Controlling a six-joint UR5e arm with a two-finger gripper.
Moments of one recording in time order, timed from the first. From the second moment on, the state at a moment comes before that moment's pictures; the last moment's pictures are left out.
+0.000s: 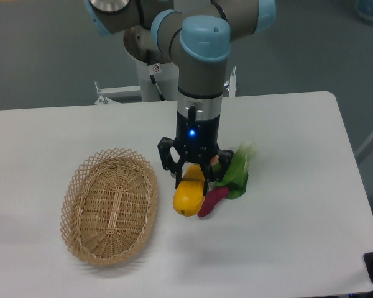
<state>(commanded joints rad) 2.42 -1.76 -1.66 -0.86 1.31 0.69</state>
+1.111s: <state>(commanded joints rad) 2.19 -1.77 -1.72 -0.85 1.47 0.45</state>
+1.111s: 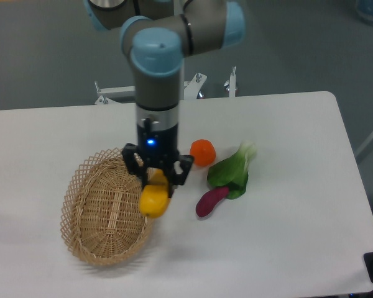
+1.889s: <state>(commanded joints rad) 2.04 -1.96 -1.73 -0.84 1.57 0.45</state>
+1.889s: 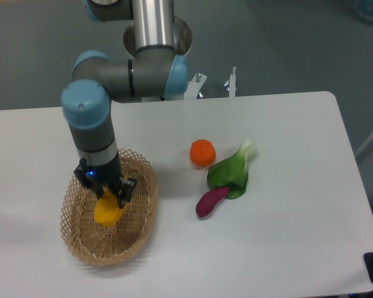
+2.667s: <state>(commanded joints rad) 2.02 -2.03 -1.74 -0.84 1.57 0.45</state>
